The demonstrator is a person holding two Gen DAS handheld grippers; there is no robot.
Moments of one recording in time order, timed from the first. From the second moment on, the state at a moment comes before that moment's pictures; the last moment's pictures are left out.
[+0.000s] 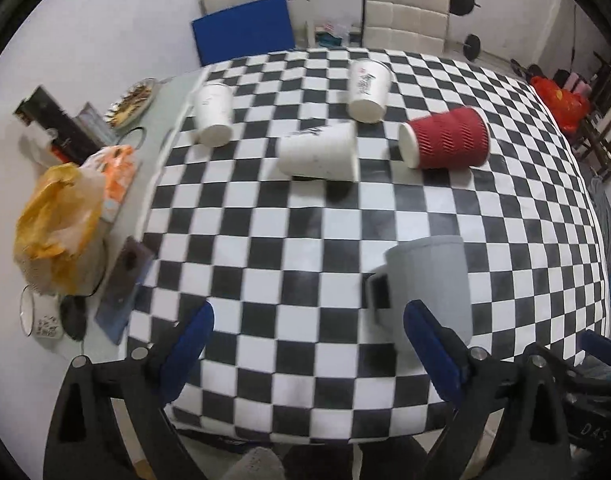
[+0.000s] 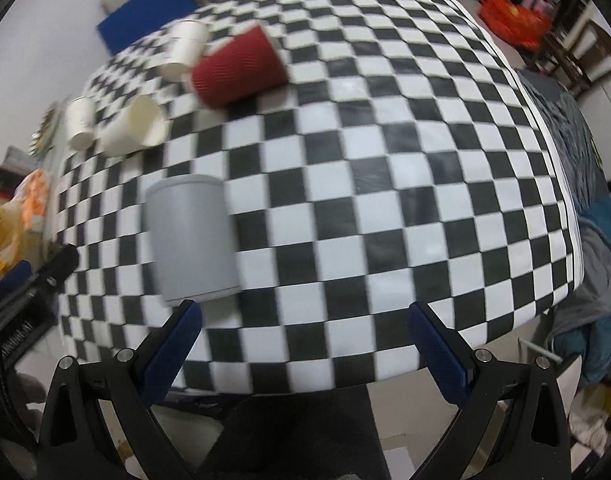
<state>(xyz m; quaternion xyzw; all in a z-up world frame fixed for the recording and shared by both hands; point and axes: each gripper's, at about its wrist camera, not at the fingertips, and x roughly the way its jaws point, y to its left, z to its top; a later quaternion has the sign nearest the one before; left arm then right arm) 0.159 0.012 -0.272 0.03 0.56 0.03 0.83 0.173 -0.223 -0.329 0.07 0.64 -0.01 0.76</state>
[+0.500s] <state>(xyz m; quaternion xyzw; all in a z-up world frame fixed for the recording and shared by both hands) 0.143 0.067 -0.282 0.00 0.58 0.08 0.81 0.195 -0.141 -0.334 0.02 0.66 0.05 0.75</state>
